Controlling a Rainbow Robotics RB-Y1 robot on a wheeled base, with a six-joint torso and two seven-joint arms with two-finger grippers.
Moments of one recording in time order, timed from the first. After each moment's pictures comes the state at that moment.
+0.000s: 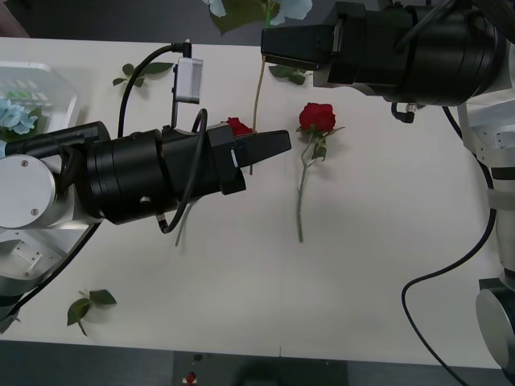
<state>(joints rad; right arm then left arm) -0.64 -0.35 -0.06 -1.73 -1.81 1.31 1.77 -0.28 0.58 -0.33 -2.05 1.88 0.70 -1.93</state>
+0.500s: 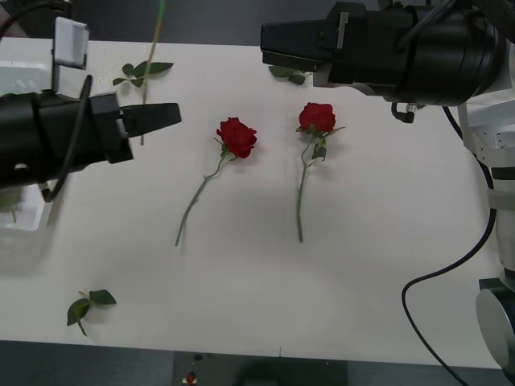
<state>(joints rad) -0.64 -0.35 -0.06 -1.73 -1.81 1.31 1.77 -0.17 0.86 0.01 -2.06 1.96 0.87 -1.93</state>
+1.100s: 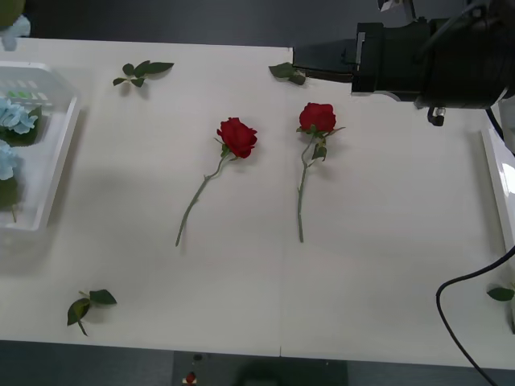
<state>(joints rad) -0.61 -0.47 -0.08 -1.72 -1.66 1.30 1.68 0.09 1.03 0.57 -1.67 1.80 1.28 -1.92</state>
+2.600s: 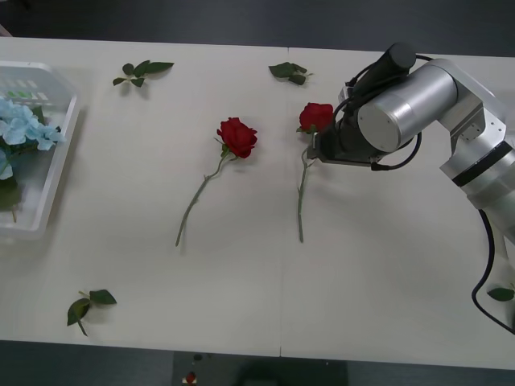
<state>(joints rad) -0.79 -0.56 0.53 -1.45 -0.68 1.30 0.90 -0.04 1.14 0.26 -1.35 1.35 1.12 -1.98</state>
